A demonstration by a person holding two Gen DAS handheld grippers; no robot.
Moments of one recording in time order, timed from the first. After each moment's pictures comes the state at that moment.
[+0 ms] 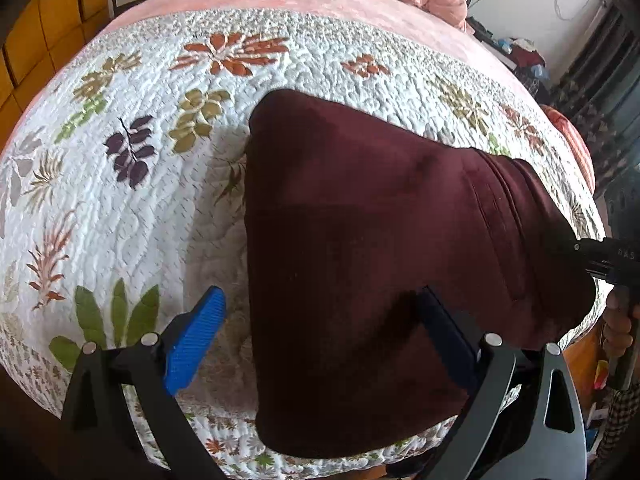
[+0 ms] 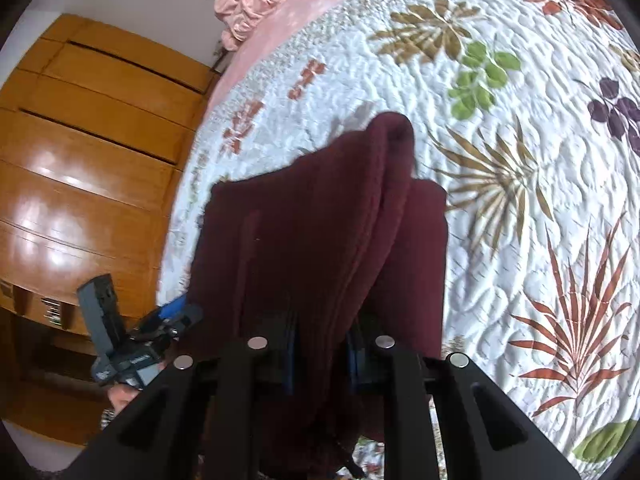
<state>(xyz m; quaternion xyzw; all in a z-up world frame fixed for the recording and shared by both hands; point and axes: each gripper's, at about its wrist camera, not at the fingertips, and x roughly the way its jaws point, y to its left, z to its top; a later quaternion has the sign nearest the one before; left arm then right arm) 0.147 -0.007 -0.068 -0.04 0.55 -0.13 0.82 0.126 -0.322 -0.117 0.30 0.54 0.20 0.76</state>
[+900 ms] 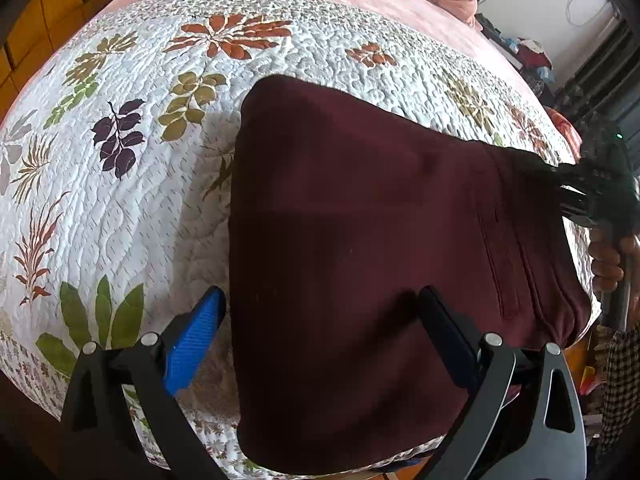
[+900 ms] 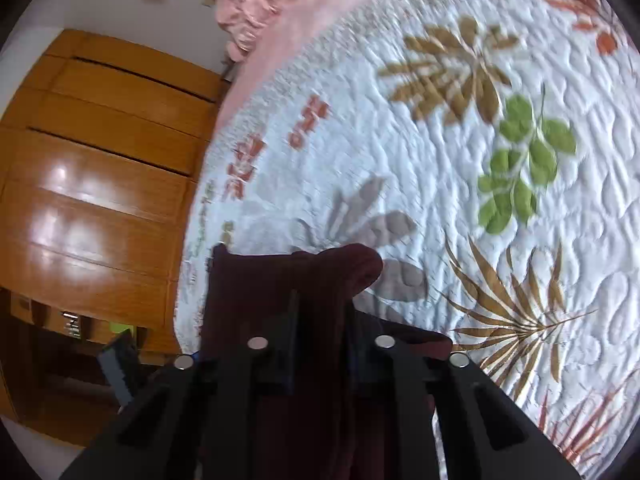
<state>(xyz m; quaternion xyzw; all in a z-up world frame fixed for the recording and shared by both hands) 0.160 -0.009 -0.070 -0.06 0.57 -0.13 0.81 0.212 -0.345 -0.115 0.33 0.52 0.24 0.75</state>
